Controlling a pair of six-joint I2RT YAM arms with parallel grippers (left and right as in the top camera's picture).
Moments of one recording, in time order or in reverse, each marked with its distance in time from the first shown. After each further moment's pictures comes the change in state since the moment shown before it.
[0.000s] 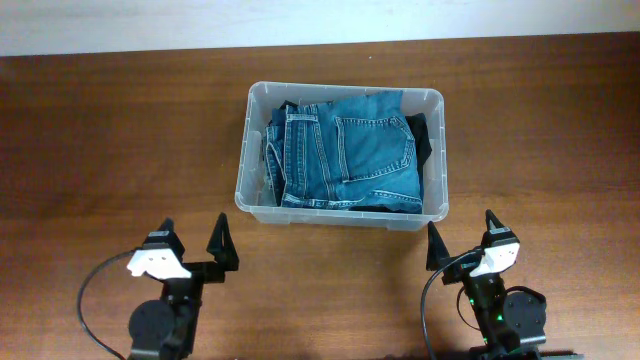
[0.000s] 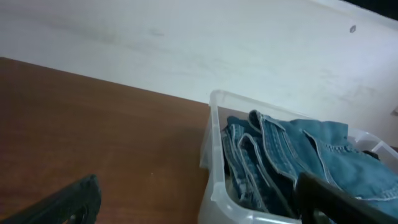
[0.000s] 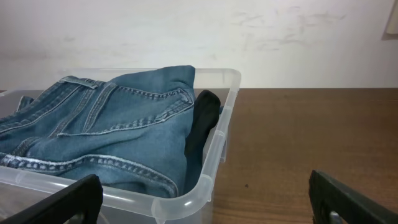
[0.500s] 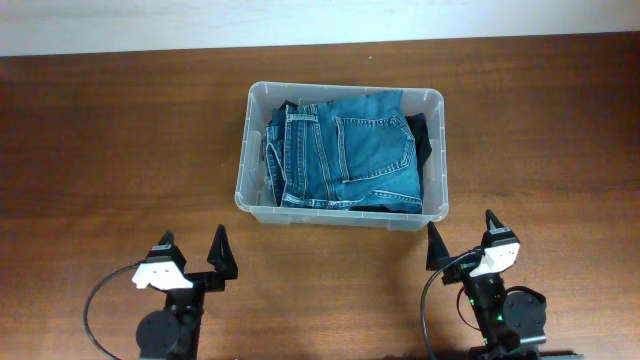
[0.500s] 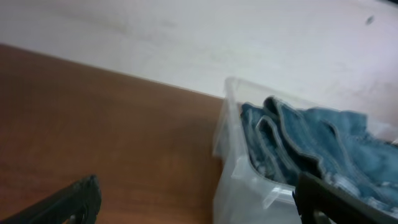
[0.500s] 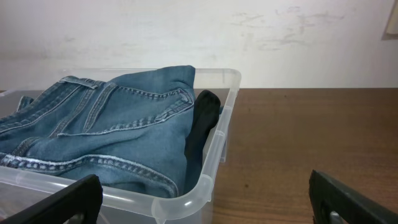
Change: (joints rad) left arm 0.044 -0.180 -0.123 -0.068 0.005 0.001; right arm 0.000 0.000 0.000 0.000 0.000 -0.001
